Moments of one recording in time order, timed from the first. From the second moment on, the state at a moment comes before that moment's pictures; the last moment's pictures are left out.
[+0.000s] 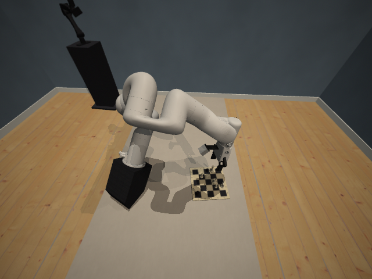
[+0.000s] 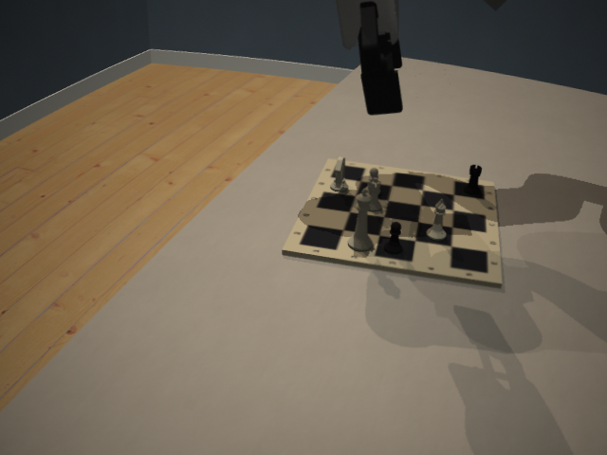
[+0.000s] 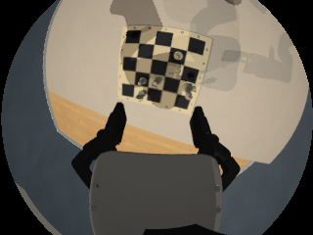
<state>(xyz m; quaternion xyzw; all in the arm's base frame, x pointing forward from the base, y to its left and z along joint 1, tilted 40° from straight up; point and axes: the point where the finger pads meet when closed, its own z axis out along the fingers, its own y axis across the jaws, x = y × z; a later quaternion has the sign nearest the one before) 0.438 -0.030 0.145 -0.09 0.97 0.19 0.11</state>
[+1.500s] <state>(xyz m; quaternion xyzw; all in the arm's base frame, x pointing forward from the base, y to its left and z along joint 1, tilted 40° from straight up) 0.450 -0.046 0.122 0.13 0.93 0.33 0.12</state>
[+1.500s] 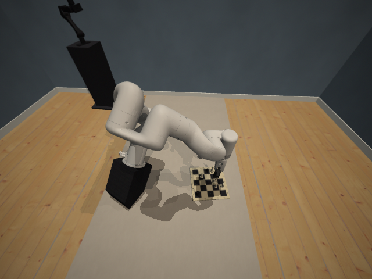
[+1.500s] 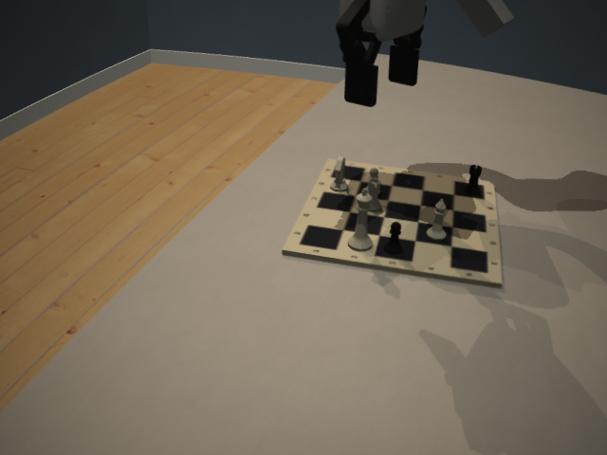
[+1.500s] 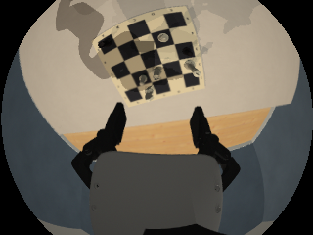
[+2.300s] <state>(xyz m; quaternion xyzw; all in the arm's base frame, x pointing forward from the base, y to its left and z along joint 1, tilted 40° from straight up) 0.463 -0.032 0.093 0.56 0.74 0.36 -0.06</state>
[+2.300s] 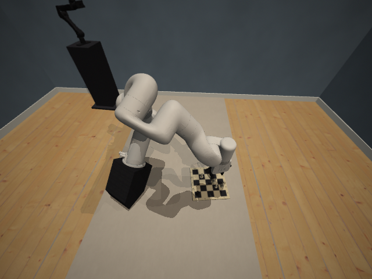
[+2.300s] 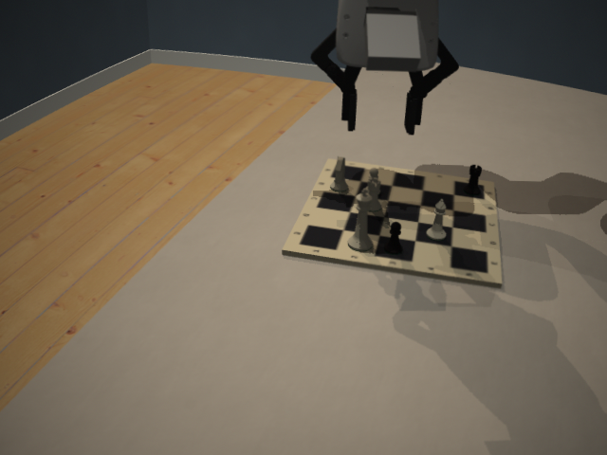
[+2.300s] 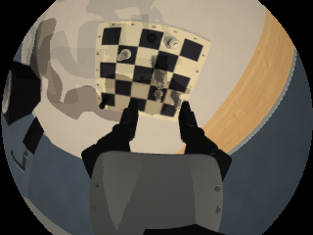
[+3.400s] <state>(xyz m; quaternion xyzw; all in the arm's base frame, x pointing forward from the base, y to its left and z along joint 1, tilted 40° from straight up) 0.463 -0.031 0.092 0.67 0.65 0.33 -0.10</state>
